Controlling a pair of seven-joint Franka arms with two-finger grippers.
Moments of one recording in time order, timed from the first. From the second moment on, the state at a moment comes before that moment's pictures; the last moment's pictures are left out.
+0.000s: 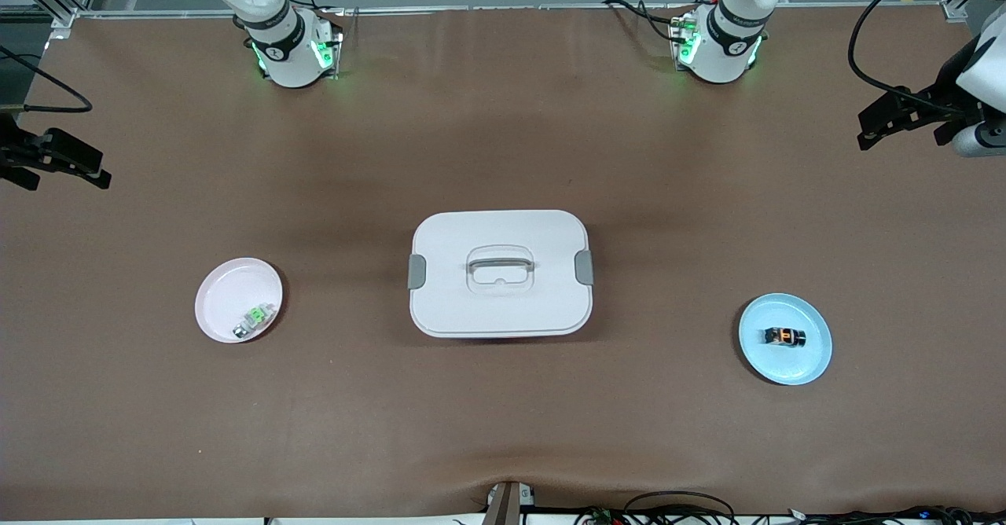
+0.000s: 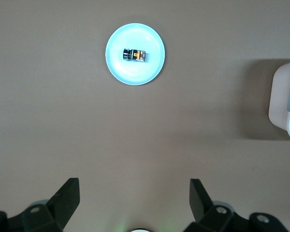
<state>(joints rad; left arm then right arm) -0.07 -0.05 -0.02 -1.55 0.04 1.48 -0.11 -0.02 0.05 -0.02 -1.48 0.01 1.53 -0.05</state>
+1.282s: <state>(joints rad) -0.02 0.19 -0.01 -1.64 0.05 1.79 -0.10 -0.02 0.05 -0.02 -1.48 0.02 1.53 0.02</state>
